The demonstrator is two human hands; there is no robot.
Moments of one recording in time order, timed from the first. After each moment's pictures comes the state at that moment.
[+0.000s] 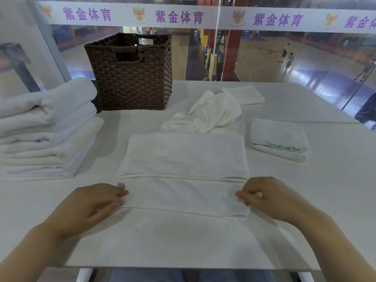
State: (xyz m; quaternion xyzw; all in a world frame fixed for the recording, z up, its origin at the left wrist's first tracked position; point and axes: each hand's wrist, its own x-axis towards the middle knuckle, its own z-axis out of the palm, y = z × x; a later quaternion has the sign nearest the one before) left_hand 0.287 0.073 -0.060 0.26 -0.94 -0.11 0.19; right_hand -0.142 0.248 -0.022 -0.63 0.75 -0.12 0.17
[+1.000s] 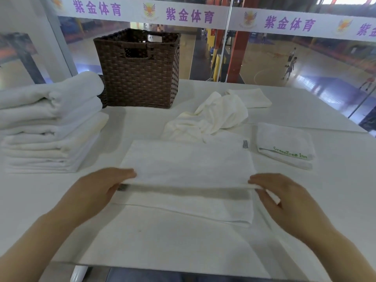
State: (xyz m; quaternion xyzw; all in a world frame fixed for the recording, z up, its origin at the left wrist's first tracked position) left_hand 0.265 0.071 -0.050 0.38 -0.90 -0.11 0.20; right_hand -0.136 0.266 -0.017 -0.68 0.69 -0.25 -0.05
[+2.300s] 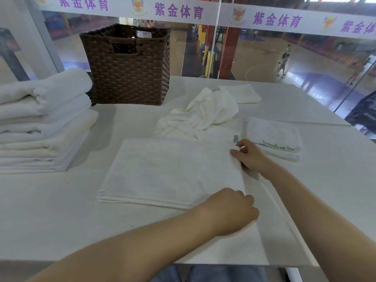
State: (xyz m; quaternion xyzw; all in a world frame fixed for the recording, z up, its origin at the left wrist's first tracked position) left_hand 0.008 0.193 -0.038 0.01 -0.99 0.10 -0.03; right_hand -0.184 0.149 -0.040 -0.44 0.79 -0.32 0.28
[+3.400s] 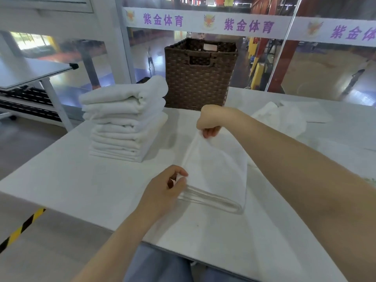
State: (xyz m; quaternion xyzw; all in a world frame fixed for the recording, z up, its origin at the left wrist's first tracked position) left_hand 0.251 0.112 -0.046 0.52 -0.69 -0.37 0.35; right_hand 0.068 -0.025 0.083 -0.66 0.71 -0.02 0.25
